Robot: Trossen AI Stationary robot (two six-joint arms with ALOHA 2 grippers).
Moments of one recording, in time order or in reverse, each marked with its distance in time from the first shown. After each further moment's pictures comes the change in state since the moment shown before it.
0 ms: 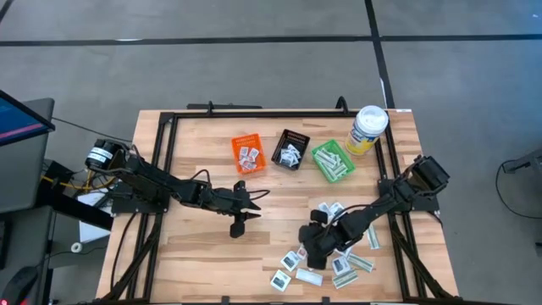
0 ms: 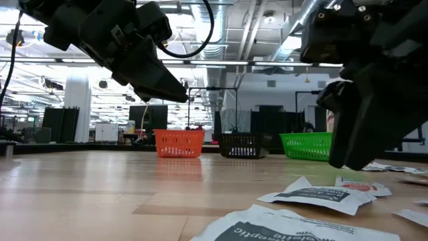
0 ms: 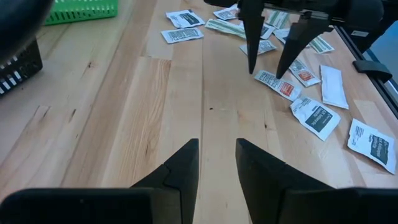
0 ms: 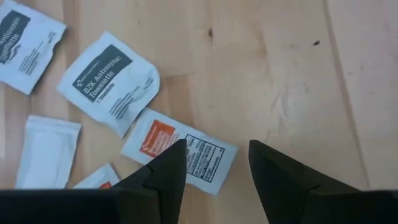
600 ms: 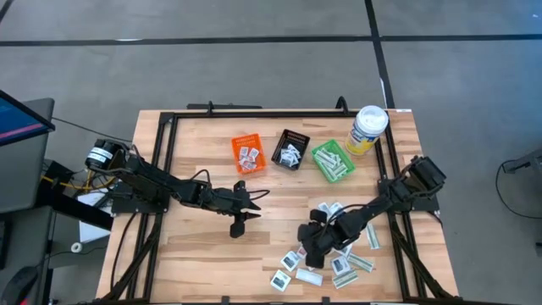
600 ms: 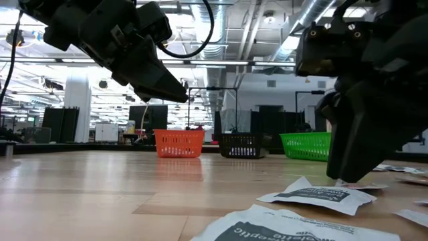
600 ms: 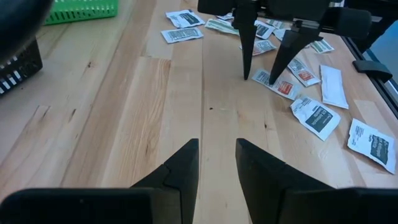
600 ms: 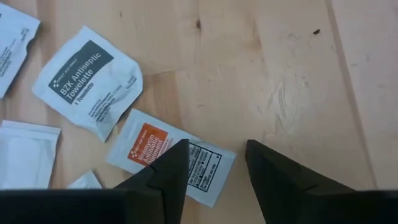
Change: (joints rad) left arm 0.000 0.000 0.000 0.000 0.001 0.000; right arm 0.000 0.084 0.003 0.014 -0.021 0.022
